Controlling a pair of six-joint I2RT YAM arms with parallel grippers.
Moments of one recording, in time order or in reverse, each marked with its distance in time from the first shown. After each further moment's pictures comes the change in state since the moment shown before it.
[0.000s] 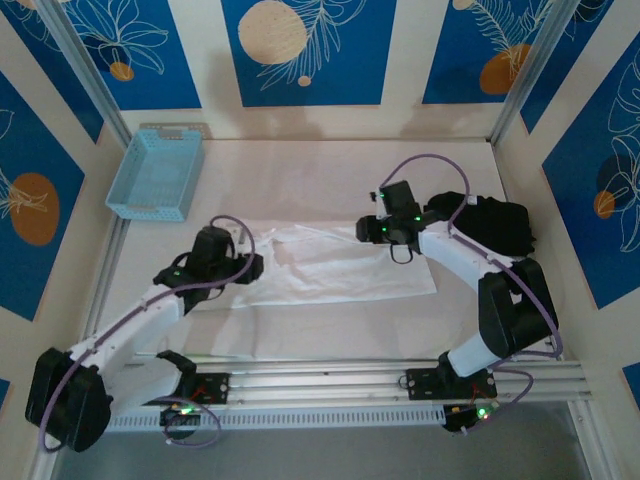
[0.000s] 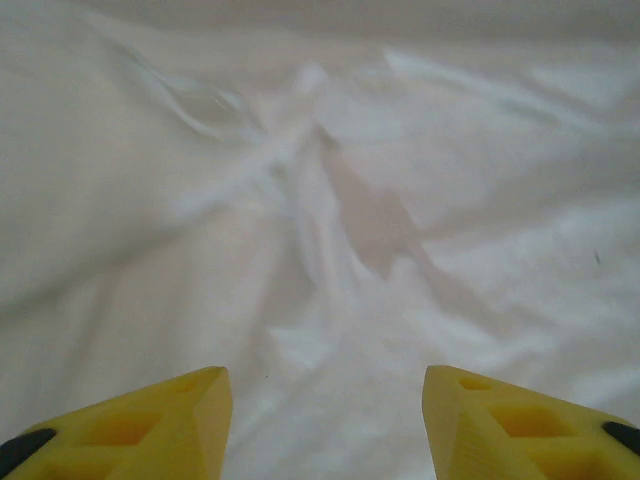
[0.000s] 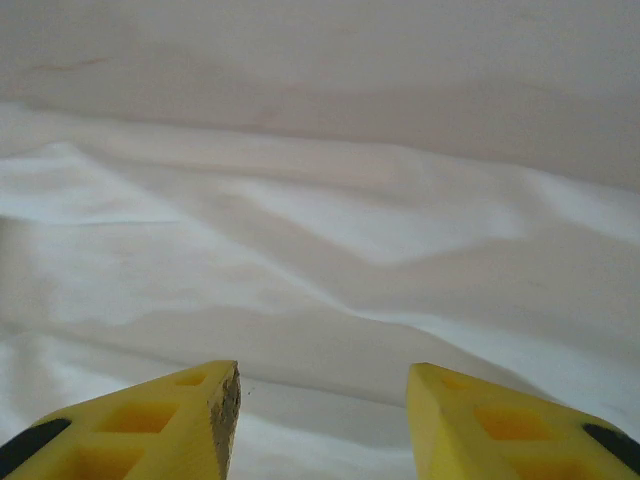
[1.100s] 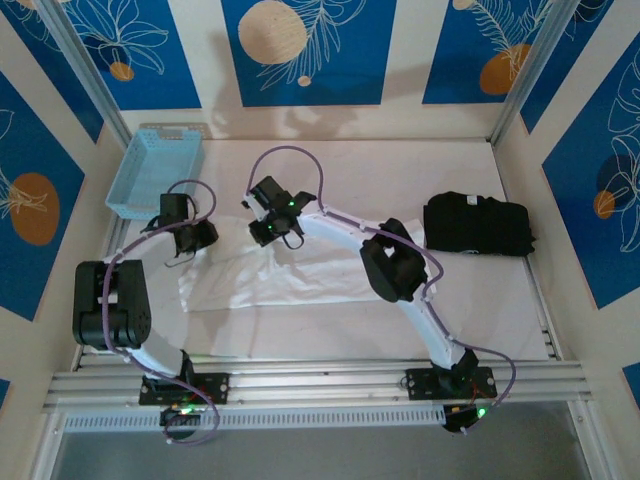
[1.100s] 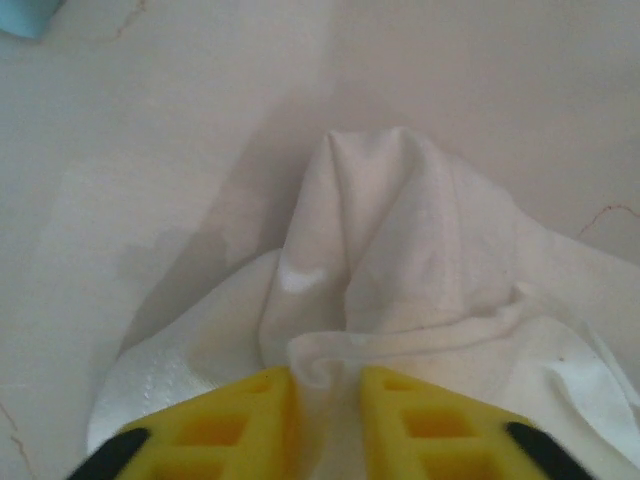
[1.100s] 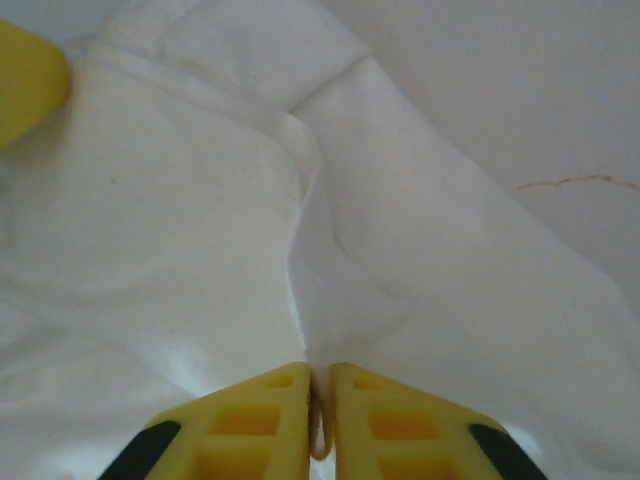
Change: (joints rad) left arm 0.456 0.534 0.215 0.150 0.141 0.010; right arm 0.408 0.822 0.983 -0.220 -0.019 -0.136
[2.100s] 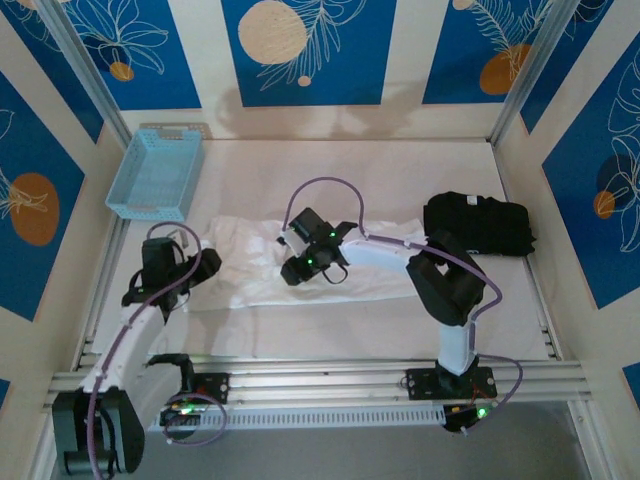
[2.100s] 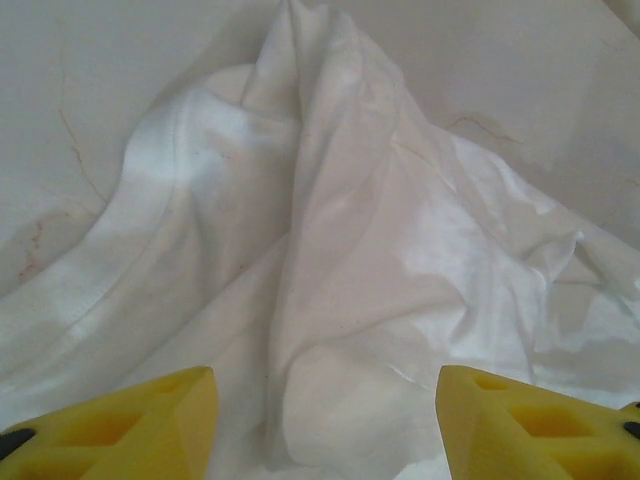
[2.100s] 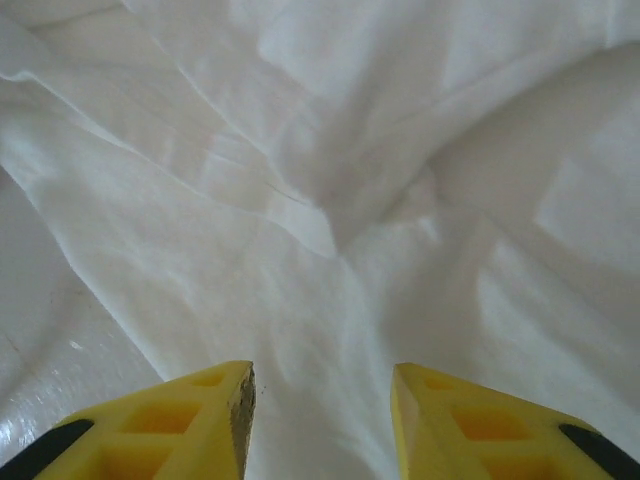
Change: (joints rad) left arm -0.014 -0.640 -0.384 -0.078 0.079 -0.130; right arm -0.008 -0.453 -0.717 0.150 -0.137 0.005
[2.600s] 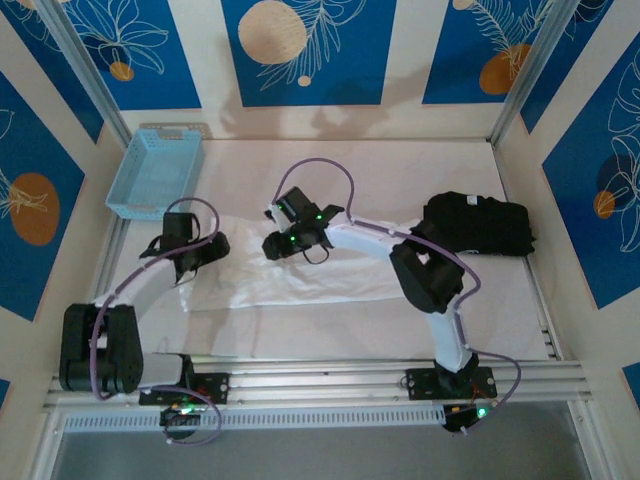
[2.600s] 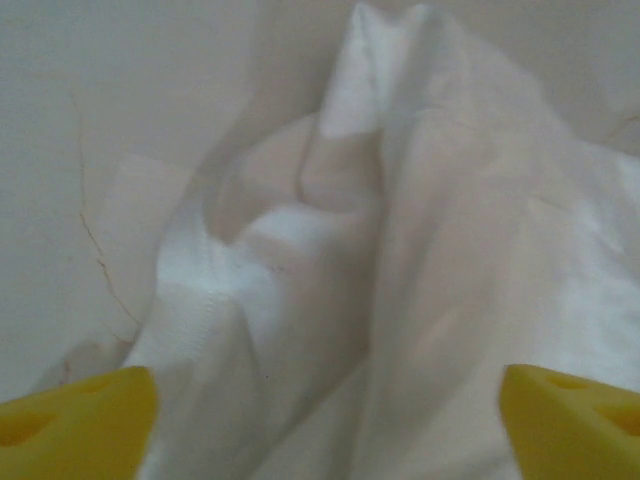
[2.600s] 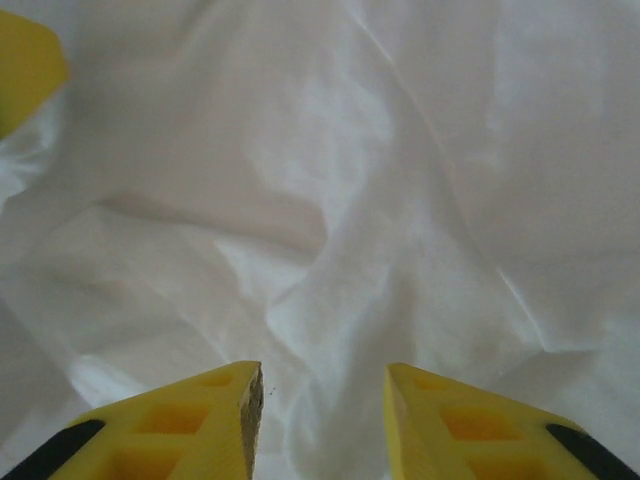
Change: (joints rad) left arm -0.052 0.440 0.220 0.032 -0.220 0.113; right arm -0.015 0.217 0.290 -0.002 -0.018 0.189
